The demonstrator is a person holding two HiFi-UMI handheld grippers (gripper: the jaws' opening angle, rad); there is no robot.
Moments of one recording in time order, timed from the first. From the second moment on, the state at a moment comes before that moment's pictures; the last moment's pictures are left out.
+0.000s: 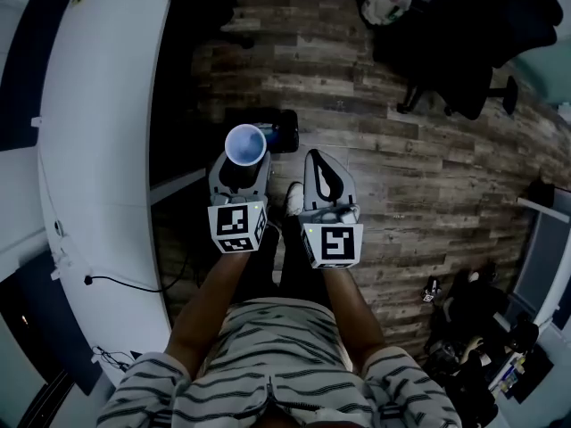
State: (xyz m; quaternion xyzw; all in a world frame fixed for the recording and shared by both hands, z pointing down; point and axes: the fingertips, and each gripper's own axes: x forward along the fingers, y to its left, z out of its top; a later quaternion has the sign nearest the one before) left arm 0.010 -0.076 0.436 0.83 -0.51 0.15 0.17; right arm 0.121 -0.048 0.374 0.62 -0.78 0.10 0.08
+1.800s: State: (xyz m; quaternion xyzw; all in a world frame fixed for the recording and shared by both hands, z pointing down) left arm 0.022 -0.121 0.735 0.79 -0.49 0.24 0.26; right arm 0.105 -0.104 0.587 0.60 -0.78 0.17 0.11
